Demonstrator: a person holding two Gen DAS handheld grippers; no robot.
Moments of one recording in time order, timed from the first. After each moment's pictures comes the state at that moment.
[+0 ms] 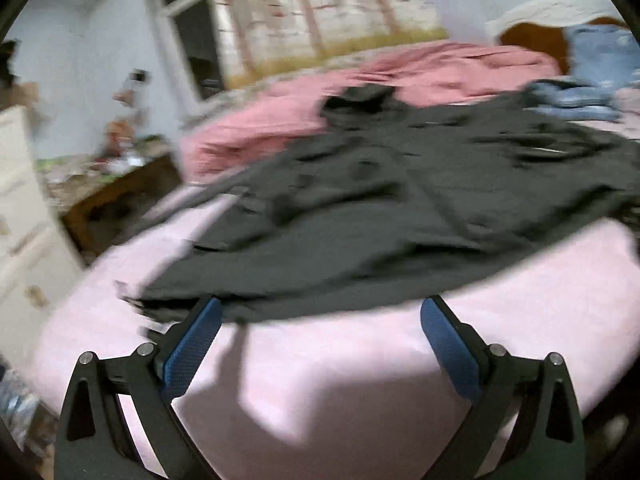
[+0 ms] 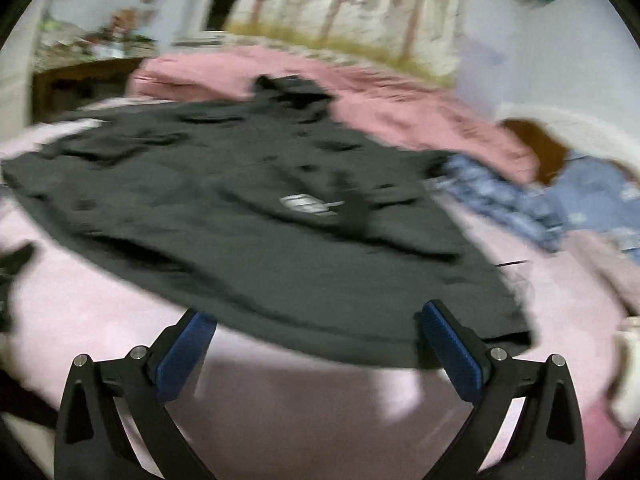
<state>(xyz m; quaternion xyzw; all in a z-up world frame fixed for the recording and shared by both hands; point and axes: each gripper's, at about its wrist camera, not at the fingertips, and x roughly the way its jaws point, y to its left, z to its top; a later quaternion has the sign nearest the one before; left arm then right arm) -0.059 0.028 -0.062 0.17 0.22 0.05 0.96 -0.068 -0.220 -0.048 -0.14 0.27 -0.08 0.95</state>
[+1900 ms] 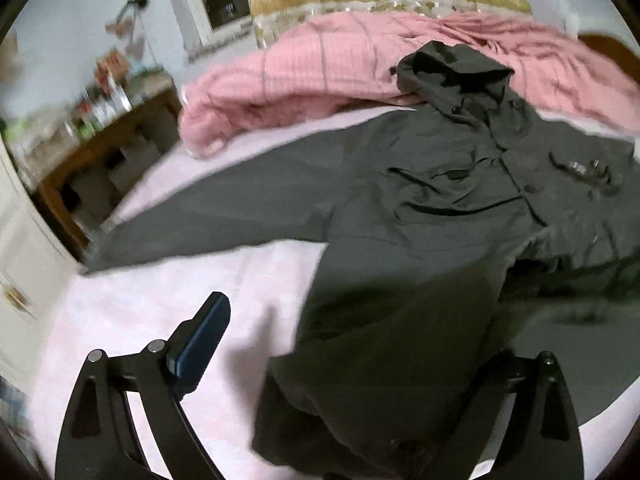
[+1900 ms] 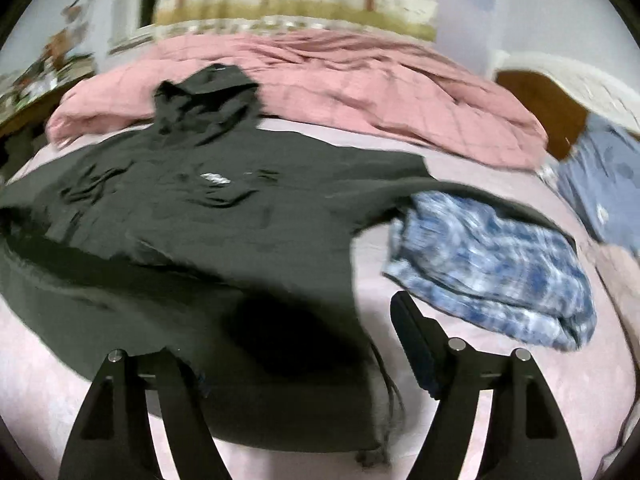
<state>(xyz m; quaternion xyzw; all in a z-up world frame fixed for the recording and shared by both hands) 0.237 0.125 -0.007 0.08 0.37 0.05 0.92 0.163 -0.372 0.030 -0.02 0.36 -0.08 0.93</state>
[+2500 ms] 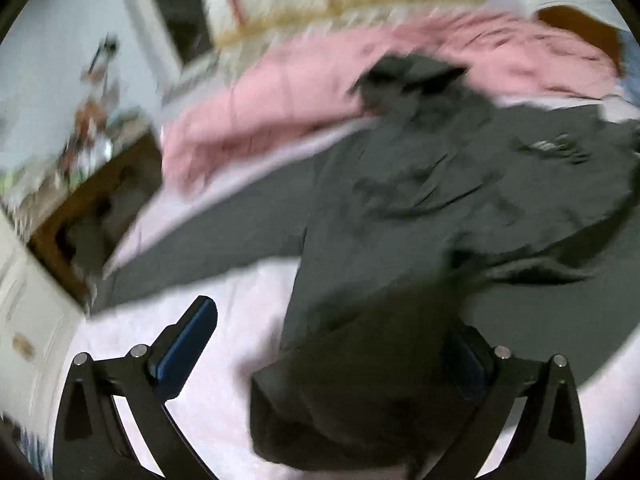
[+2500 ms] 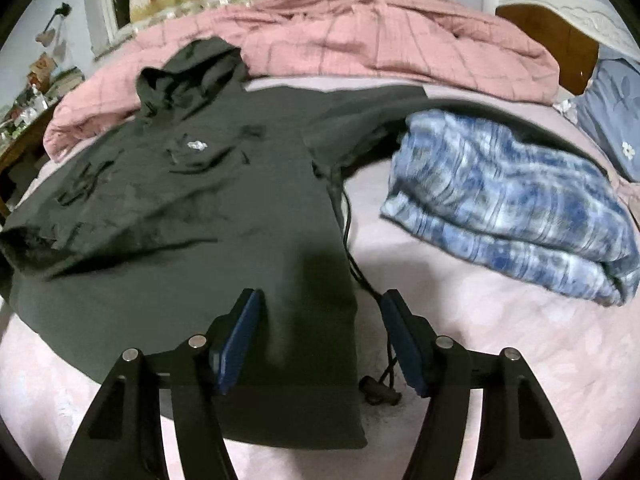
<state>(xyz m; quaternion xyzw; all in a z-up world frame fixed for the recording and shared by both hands) 0.220 0.104 -0.002 0.14 0.35 0.02 0.92 0.177 -0.397 -0.011 0.05 0.43 -0.04 0.90</state>
